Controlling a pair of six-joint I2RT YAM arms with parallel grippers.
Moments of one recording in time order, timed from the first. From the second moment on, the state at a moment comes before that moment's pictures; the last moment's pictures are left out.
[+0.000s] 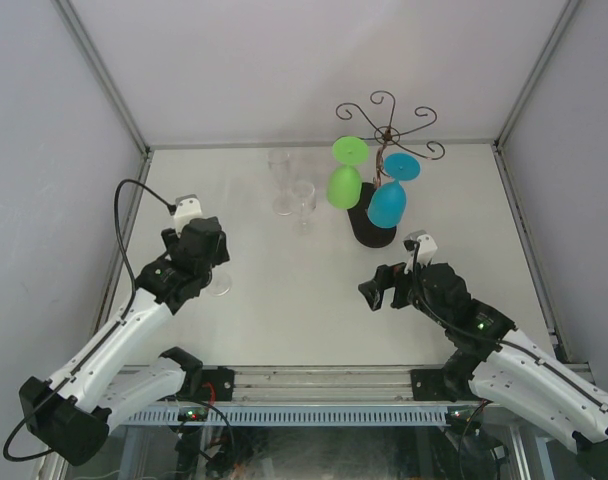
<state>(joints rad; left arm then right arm) -0.50 0.92 0.83 -0.63 -0.67 -0.51 0.75 0.59 0.49 -0.35 0.12 0.44</state>
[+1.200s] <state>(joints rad) -0.57 0.74 0.84 -0.65 -0.44 -0.40 0.75 0.54 0.49 -0.36 0.17 0.50</state>
